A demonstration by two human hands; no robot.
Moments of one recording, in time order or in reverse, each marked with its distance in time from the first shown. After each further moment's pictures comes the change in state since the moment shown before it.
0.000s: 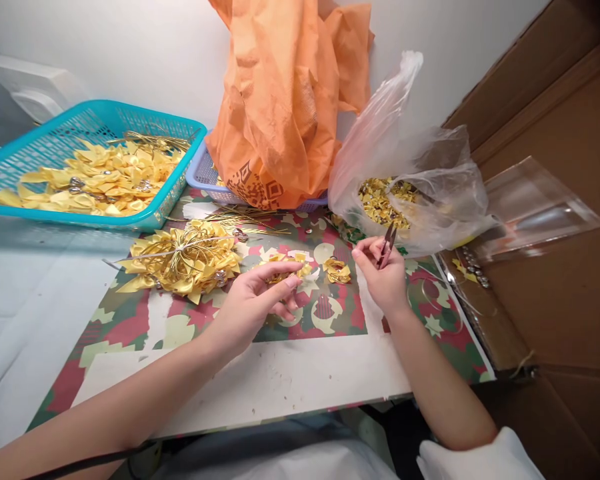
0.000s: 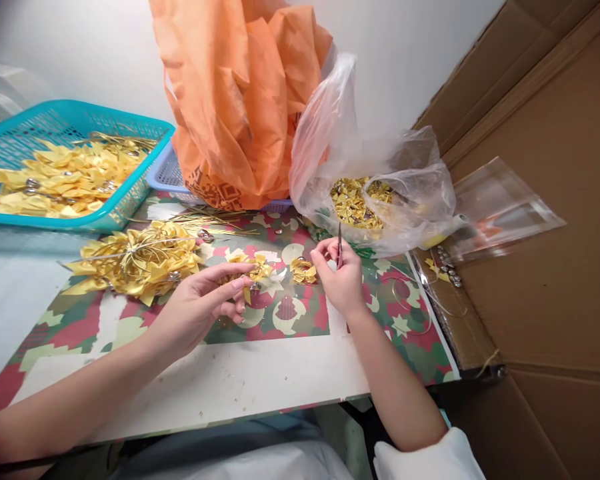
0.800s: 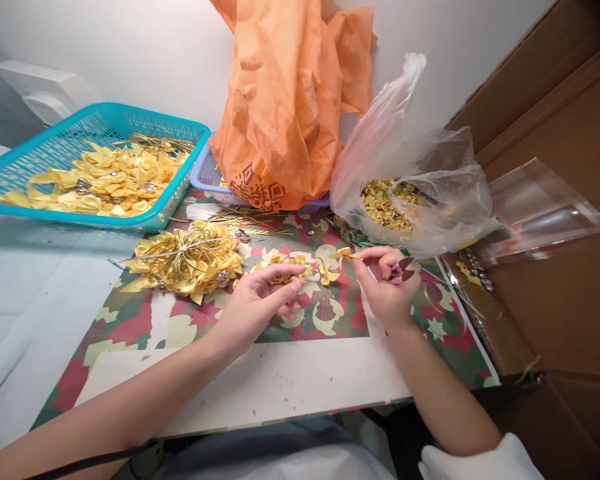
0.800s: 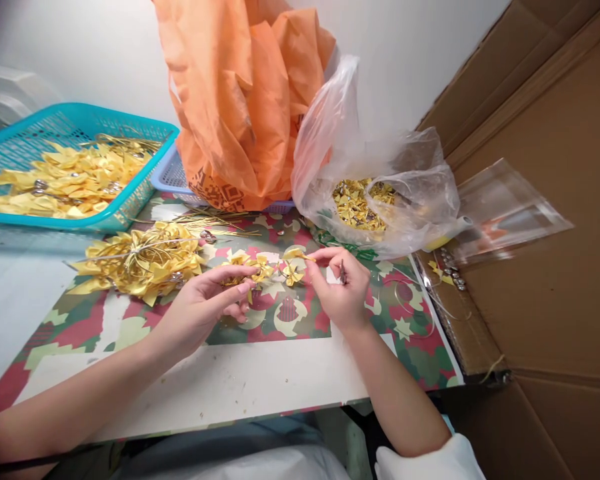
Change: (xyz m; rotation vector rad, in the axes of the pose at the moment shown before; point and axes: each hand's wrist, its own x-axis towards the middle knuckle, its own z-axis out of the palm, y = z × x) left_hand 0.001 -0.003 0.000 0.102 0.021 0.028; right_hand -0.015 -0.015 0.007 -0.061 0.127 -0.257
